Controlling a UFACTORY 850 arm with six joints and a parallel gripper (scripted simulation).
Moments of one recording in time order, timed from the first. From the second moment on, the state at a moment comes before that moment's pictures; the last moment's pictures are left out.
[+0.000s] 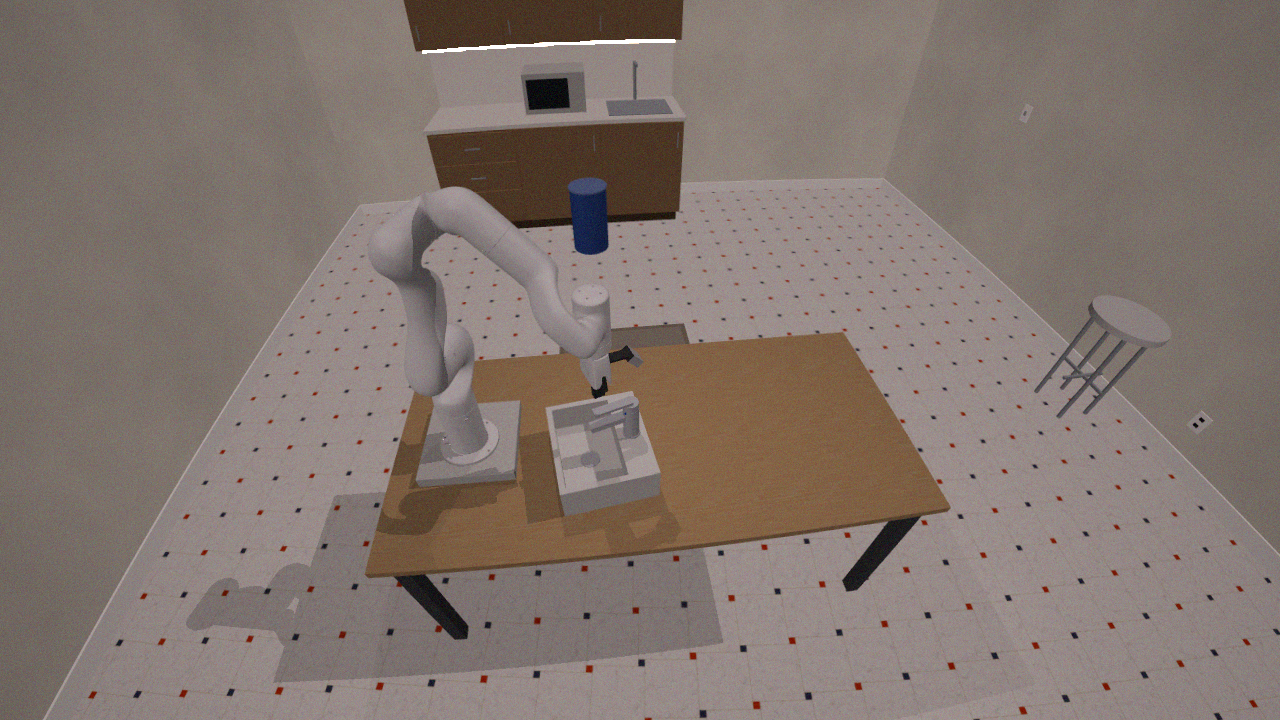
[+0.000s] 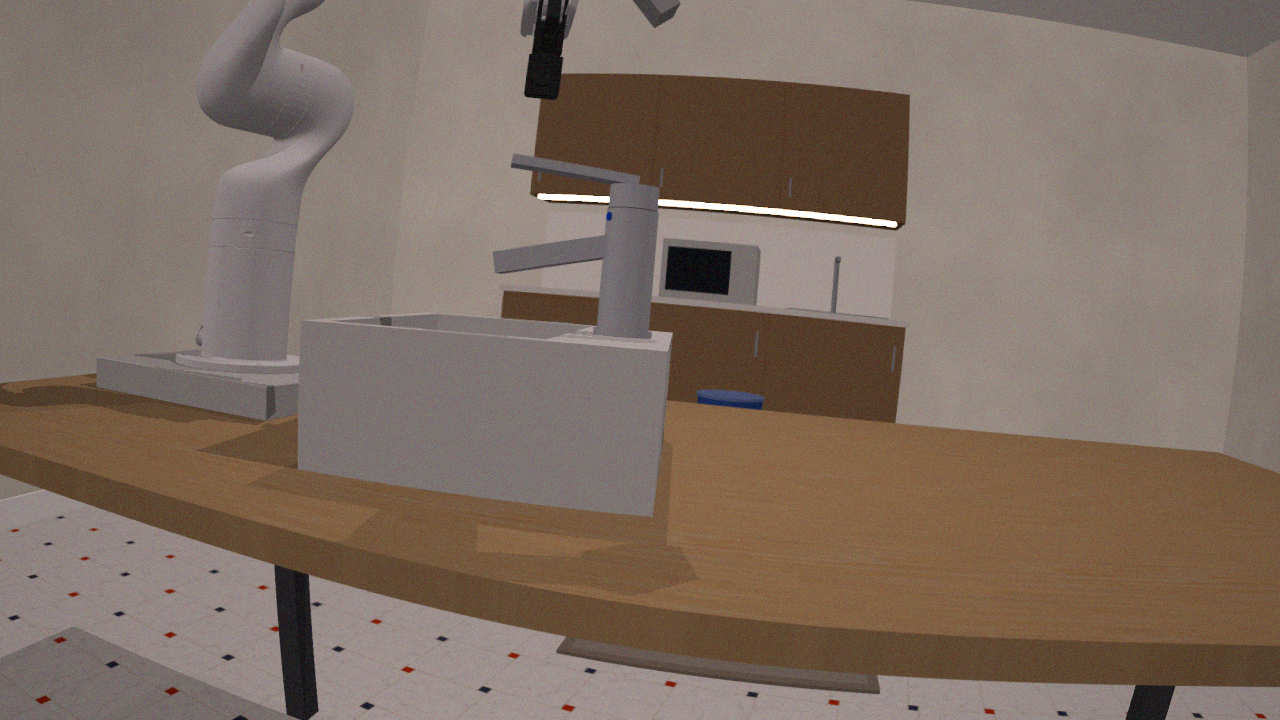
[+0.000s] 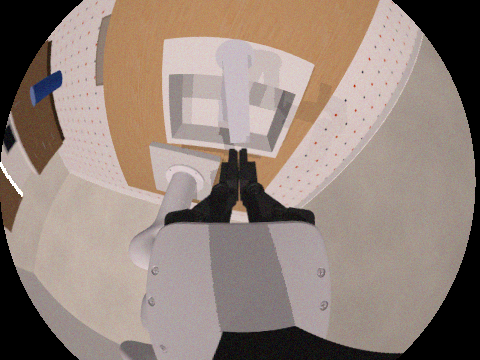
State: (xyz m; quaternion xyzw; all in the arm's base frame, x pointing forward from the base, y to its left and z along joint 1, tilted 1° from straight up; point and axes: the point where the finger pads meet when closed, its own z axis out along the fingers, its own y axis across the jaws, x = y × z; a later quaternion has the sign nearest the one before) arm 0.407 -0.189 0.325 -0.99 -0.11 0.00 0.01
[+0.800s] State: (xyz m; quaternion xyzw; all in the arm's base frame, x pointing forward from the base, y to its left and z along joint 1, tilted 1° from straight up) arm 0.407 -0.189 0.325 -0.99 -0.11 0.00 0.01
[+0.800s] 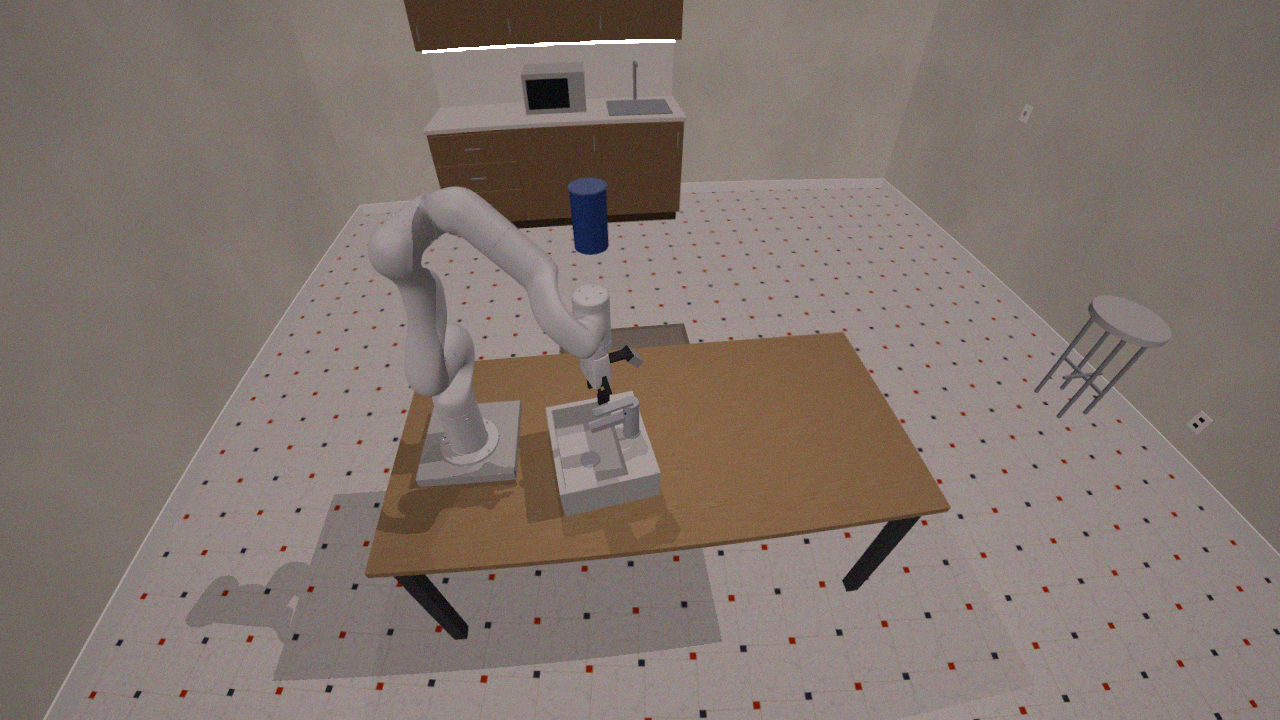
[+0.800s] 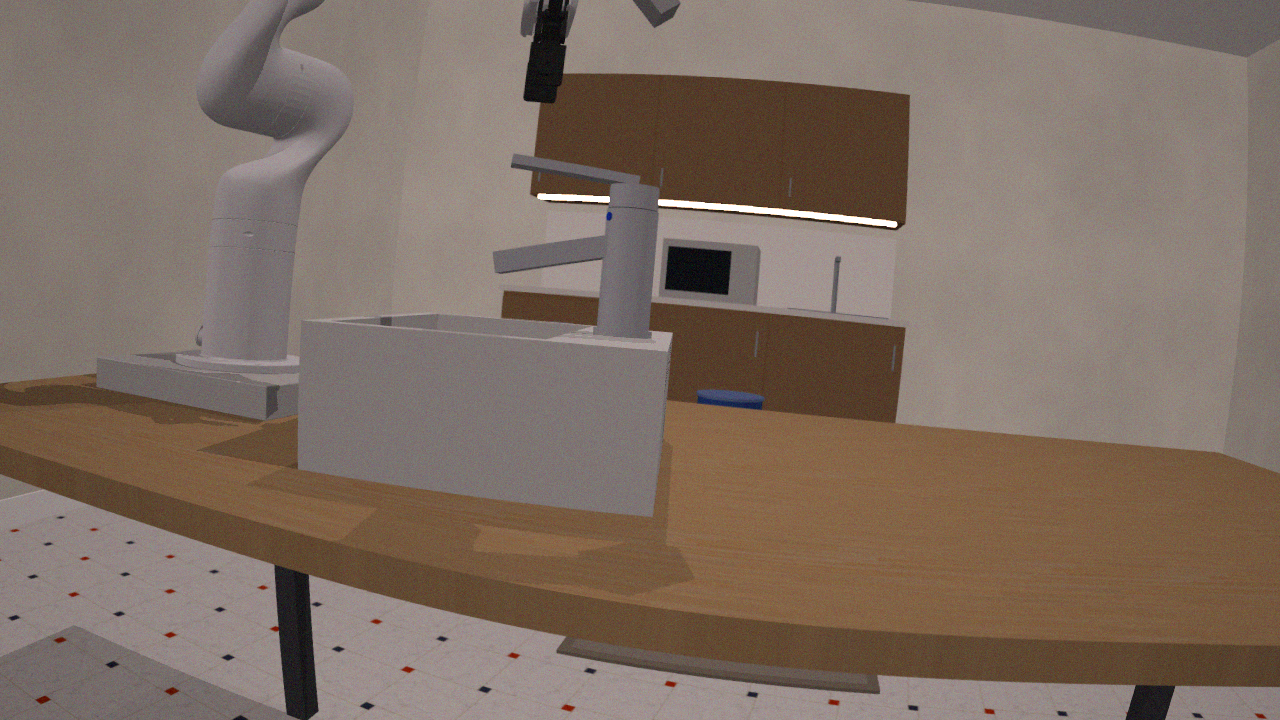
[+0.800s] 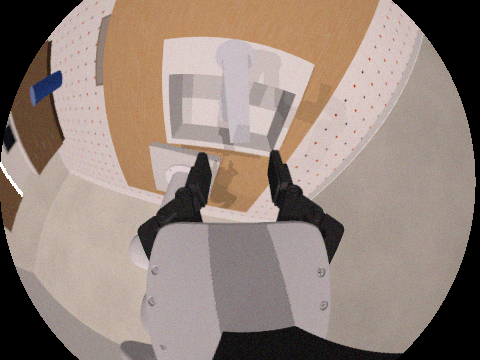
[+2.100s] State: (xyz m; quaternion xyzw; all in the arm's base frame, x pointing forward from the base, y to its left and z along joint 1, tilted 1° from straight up) arm 0.408 -0.189 0.315 -0.99 -0.11 -0.01 0.01
